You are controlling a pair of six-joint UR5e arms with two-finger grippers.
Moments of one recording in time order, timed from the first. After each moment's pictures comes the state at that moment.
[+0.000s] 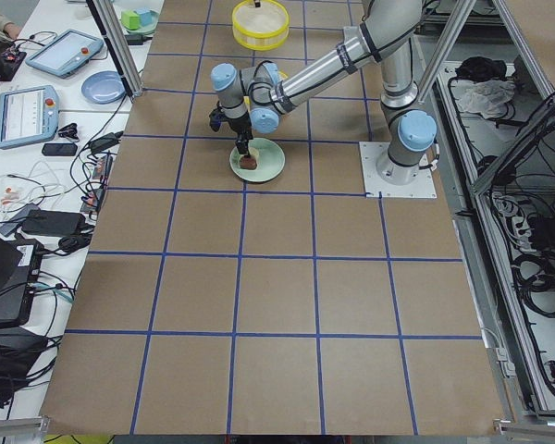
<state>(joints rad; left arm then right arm) -1.46 -1.98 -1.80 -1.12 1.63 0.16 1.44 -1.39 1.60 -1.64 -1.61 -0.26</state>
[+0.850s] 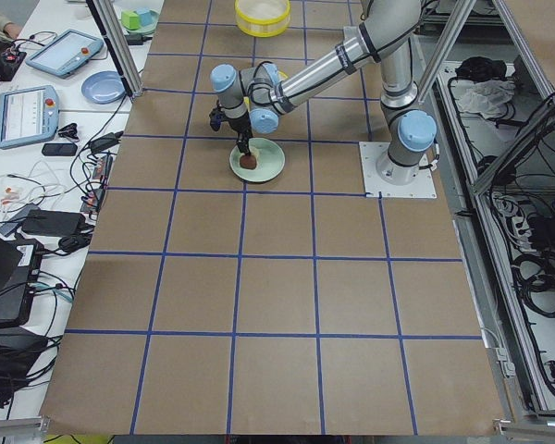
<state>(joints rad) -1.46 -1.99 -1.80 -1.12 1.60 0.16 1.35 -1.39 1.61 -1.64 -1.62 -0.39</state>
